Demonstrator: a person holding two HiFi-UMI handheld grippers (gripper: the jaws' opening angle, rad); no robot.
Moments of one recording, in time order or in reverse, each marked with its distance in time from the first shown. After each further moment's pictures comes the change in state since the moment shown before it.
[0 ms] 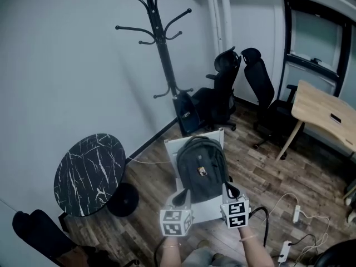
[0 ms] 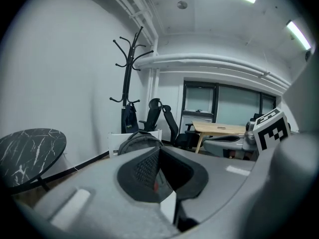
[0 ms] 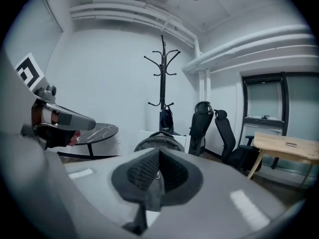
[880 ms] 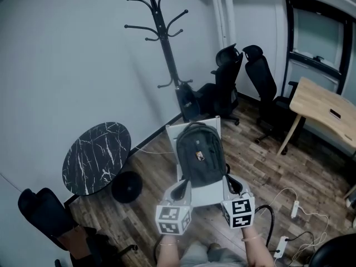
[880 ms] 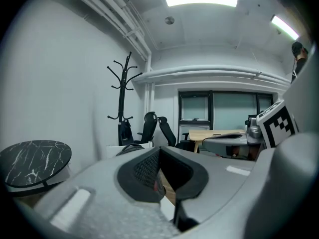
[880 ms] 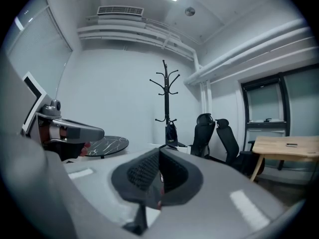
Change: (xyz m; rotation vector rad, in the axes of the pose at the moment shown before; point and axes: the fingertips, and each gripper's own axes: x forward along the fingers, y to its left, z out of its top) left arm -0.106 -0.103 0.030 0.055 -0.137 0.029; right arm -0.148 0.001 0.038 0.031 -0.131 0.078
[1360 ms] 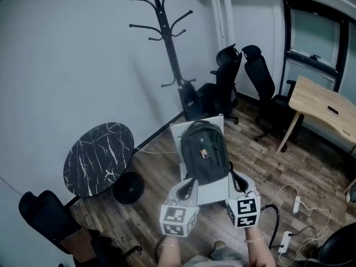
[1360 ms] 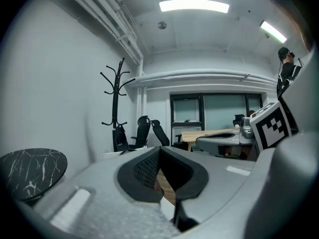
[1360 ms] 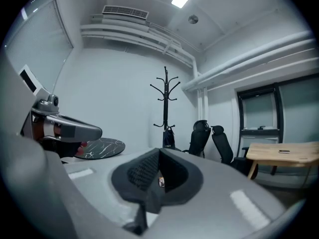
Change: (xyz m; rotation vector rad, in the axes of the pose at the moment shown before) left arm -0.034 0.003 0.020 0.056 -0.034 -0.098; right arm -0.017 0.030 0.024 -0.035 -0.044 -0.075
